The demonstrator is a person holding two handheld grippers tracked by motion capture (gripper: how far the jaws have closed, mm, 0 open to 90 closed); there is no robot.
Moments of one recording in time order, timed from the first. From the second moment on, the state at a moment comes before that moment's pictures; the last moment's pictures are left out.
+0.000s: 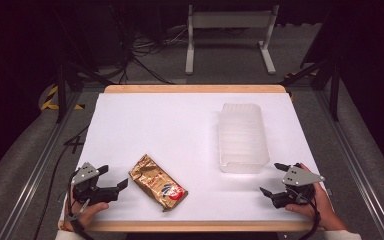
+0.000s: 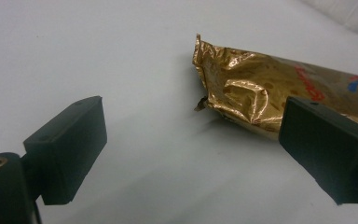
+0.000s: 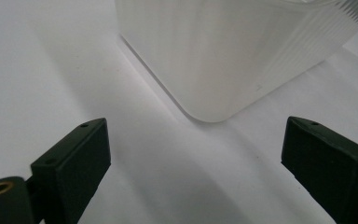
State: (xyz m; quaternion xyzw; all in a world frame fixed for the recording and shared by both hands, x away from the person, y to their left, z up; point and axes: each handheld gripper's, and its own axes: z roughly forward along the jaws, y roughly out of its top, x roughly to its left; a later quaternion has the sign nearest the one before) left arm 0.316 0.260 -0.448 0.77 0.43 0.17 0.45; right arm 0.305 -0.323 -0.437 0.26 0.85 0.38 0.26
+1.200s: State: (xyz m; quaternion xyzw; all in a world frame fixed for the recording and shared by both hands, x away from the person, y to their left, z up) left arm 0.357 0.226 -0.458 0.78 0.44 0.09 0.43; right arm 0.305 -0.320 -0.436 0.25 0.85 0.38 0.26
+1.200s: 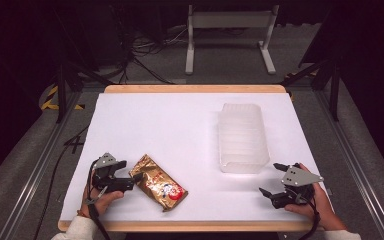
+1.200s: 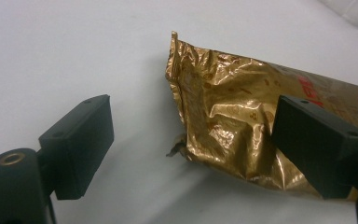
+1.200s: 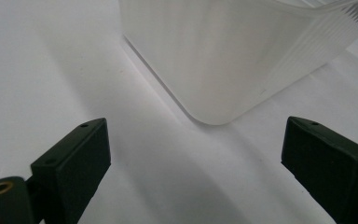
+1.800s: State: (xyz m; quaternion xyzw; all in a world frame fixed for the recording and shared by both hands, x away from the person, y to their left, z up) left arm 0.362 0.233 -0.459 0.75 0.45 0.01 0.48; right arm 0.306 -0.319 -0.438 0.25 0.85 0.38 0.25
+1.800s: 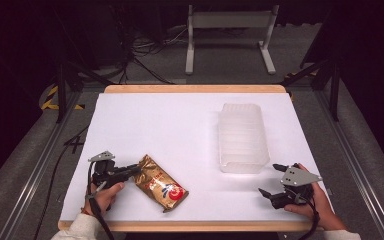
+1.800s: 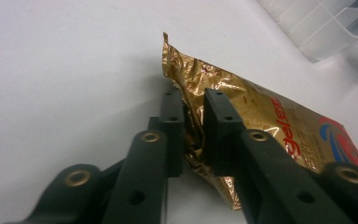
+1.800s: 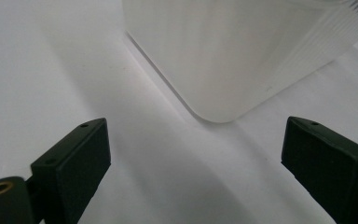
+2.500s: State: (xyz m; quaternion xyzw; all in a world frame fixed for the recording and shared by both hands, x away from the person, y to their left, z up) left arm 0.338 0.214 -0.387 0.72 0.35 0.08 0.59; right arm 0.305 -0.321 -0.436 0.26 0.85 0.38 0.26
